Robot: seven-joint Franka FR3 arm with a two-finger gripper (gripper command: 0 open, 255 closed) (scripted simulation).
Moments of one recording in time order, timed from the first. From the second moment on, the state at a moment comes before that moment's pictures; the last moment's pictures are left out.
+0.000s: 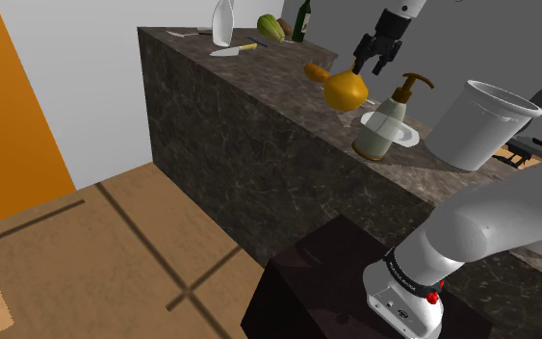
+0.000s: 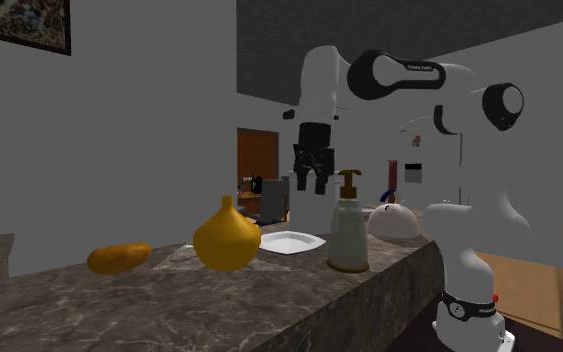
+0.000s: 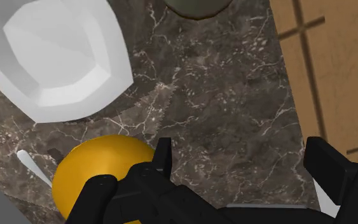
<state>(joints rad) -0.08 -0.37 -0.21 -2.04 -0.07 1.77 -0.12</state>
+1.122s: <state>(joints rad) -0.24 0.32 -0.39 -1.26 0.18 1.64 -0.43</state>
